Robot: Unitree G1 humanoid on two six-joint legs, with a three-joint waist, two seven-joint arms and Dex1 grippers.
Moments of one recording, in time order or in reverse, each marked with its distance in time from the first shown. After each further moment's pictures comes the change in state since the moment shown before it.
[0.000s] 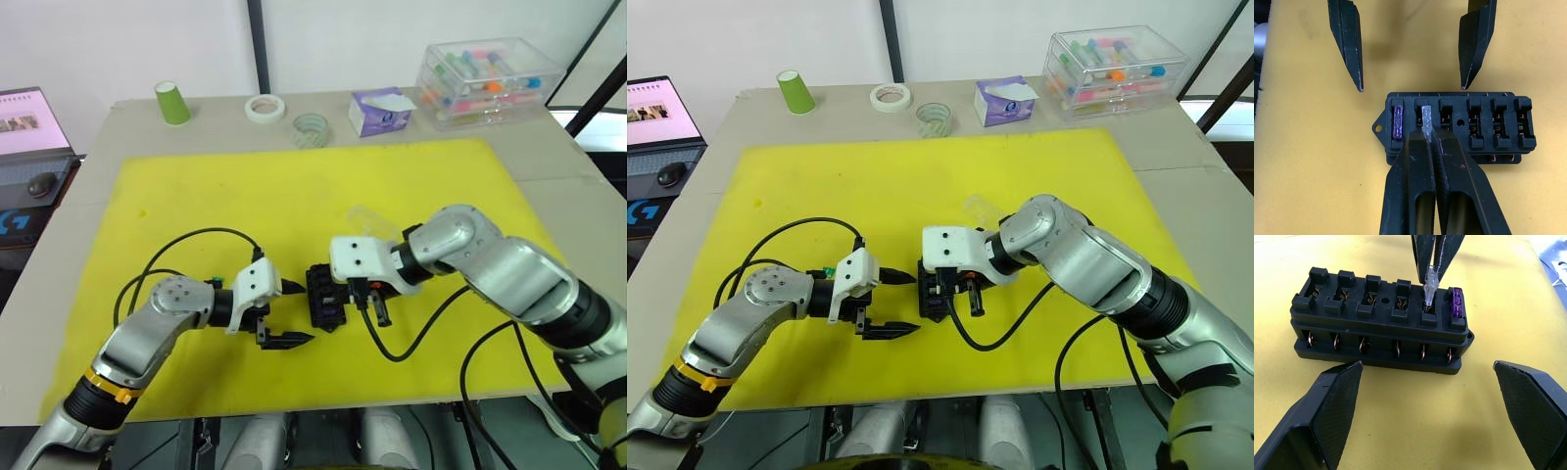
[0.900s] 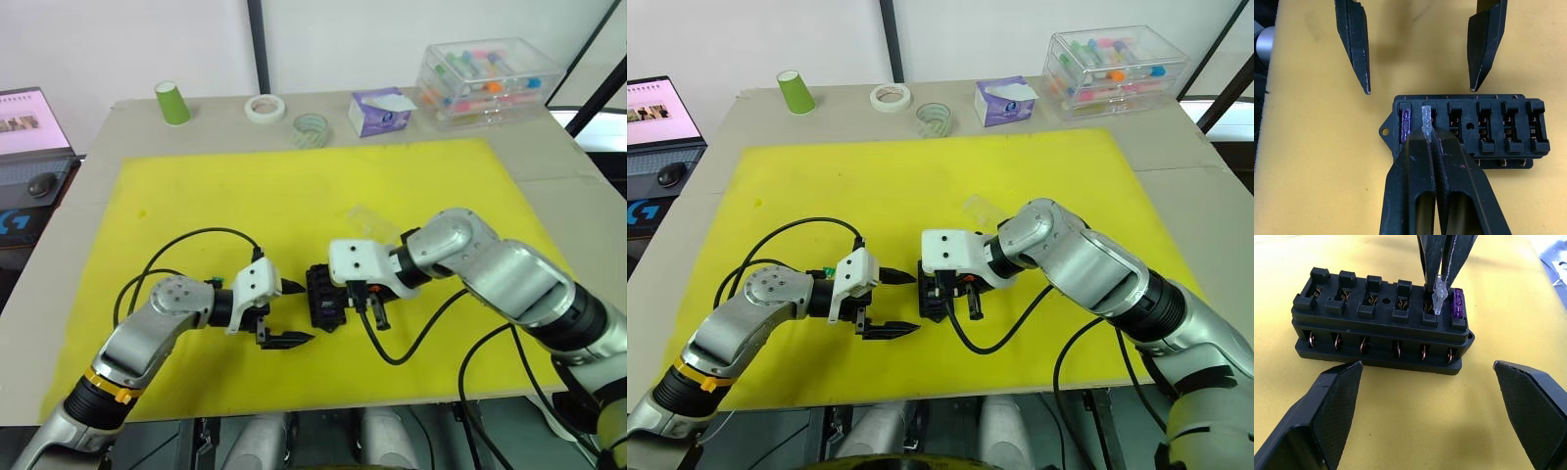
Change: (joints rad) left arm 0.000 0.000 0.001 0.000 0.000 0.000 0.002; right arm 0.014 0.011 -0.001 -0.001 0.004 -0.001 -0.003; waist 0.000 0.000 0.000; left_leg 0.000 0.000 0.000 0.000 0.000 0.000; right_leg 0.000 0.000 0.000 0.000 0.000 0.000
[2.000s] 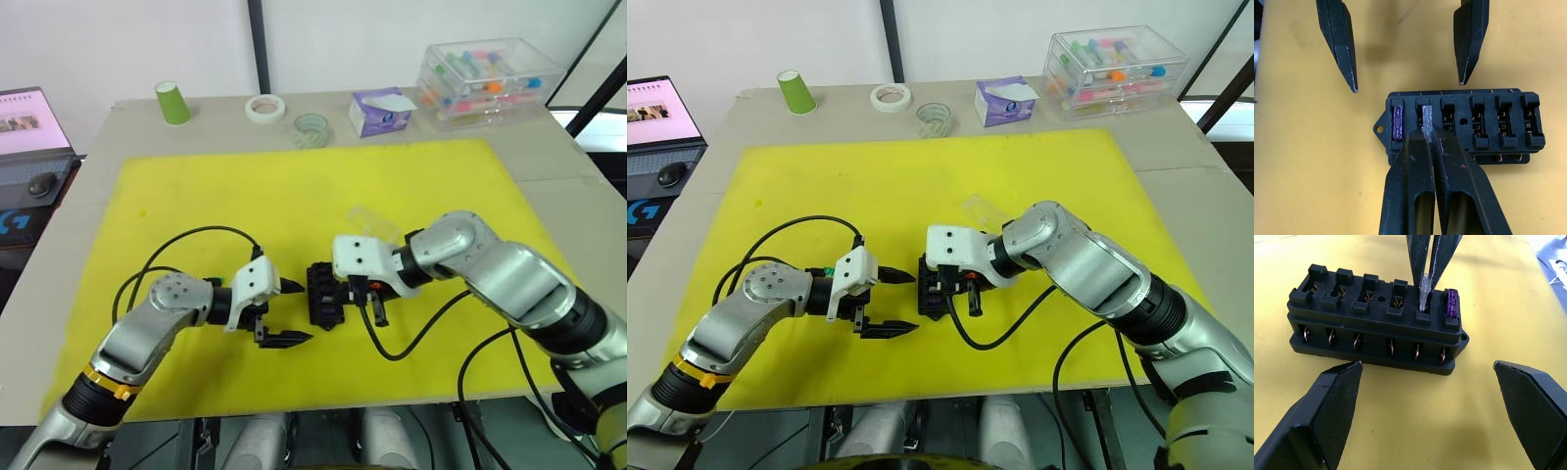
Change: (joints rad) left arm -0.014 0.008 0.000 0.012 -0.004 0.000 -0.019; right arm 0.036 0.004 -0.034 0.010 0.020 0.015 -0.038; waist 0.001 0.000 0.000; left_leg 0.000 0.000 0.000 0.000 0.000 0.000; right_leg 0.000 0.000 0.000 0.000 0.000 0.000
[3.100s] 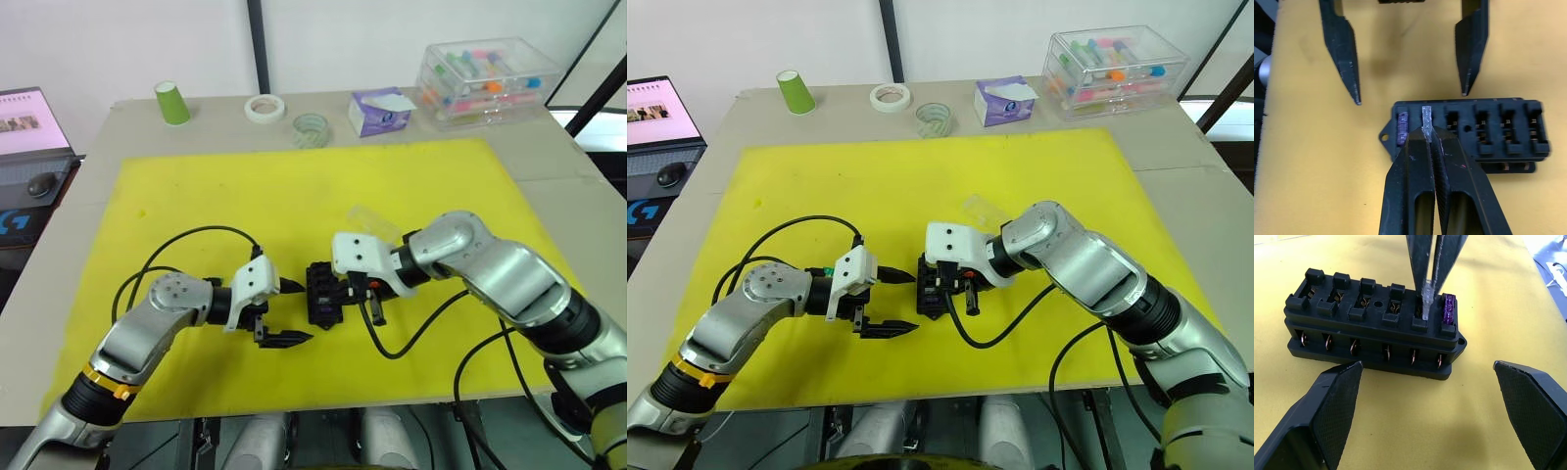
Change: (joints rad) left arm -0.001 0.005 0.000 0.000 -0.016 0.002 0.001; right arm 0.005 0.033 -0.038 0.030 0.021 0.004 0.004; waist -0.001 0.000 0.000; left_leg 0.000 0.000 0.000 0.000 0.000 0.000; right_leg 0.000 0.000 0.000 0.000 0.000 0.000
